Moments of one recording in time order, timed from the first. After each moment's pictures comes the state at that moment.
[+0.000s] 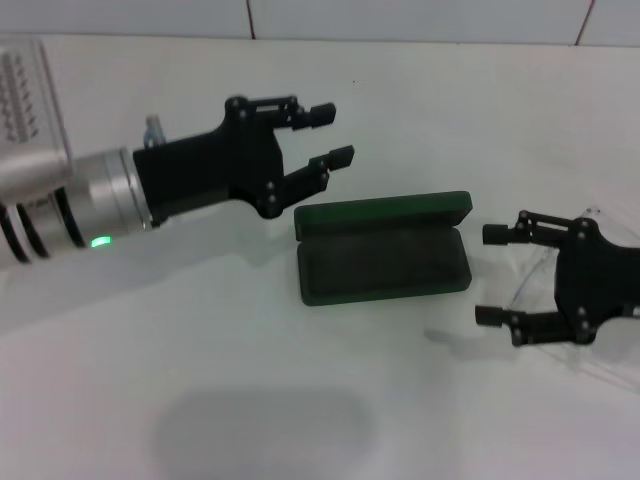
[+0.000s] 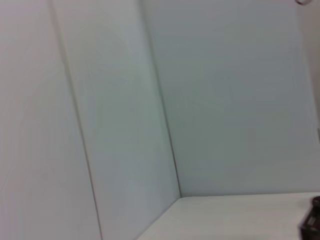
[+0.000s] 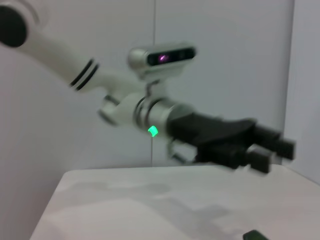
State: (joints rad) left arm -0.56 -1.96 1.54 0.38 0.92 1.38 -0.70; right arm 0.50 2.00 -0.84 -0.50 -1.81 -1.71 0.90
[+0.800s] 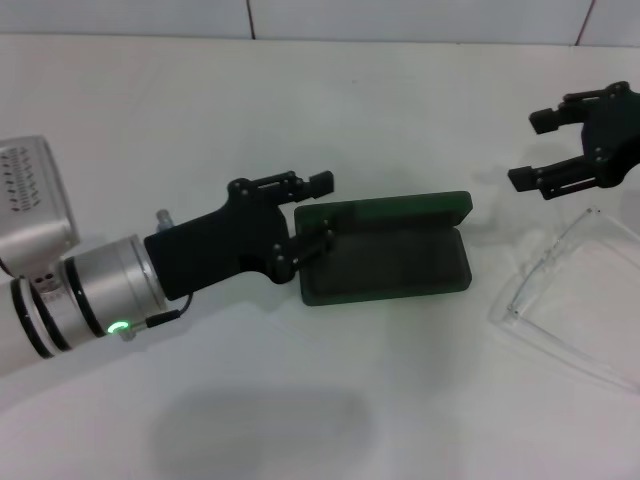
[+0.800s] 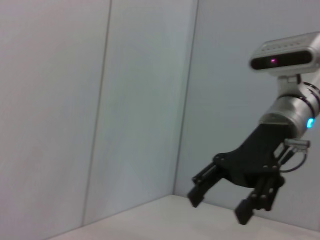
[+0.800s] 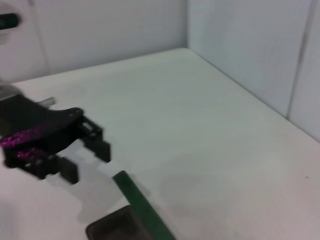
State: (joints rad) left arm -0.42 -2.05 1.52 0.36 0.93 1.39 -0.86; right arm 0.64 2.01 -0.87 -1.12 -2.18 -1.61 1.76
